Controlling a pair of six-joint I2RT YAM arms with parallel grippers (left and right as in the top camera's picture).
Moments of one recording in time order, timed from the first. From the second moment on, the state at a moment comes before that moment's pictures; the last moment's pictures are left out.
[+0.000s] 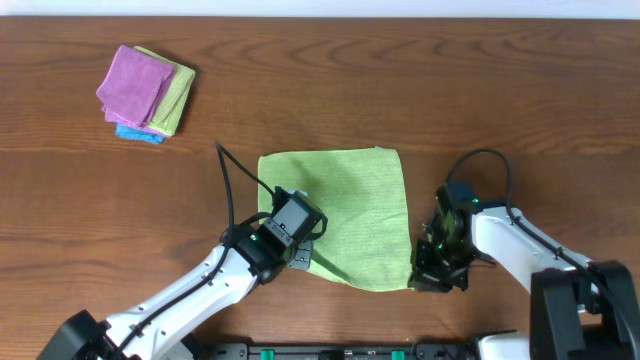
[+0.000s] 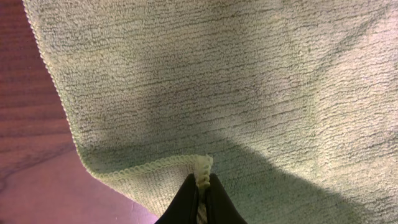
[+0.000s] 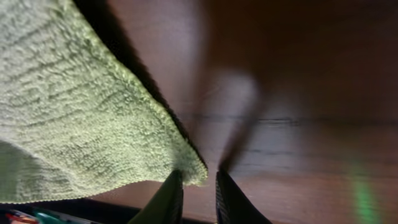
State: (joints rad) left arm -0.77 1.35 0.69 -0.55 -0.06 -0.60; right arm 0.17 1.56 0.64 -0.90 -0.39 0.43
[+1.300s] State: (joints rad) left arm -0.77 1.28 0.69 -0.55 -0.09 -0.62; right arm 0.33 1.47 0.78 -0.91 -0.31 0.57
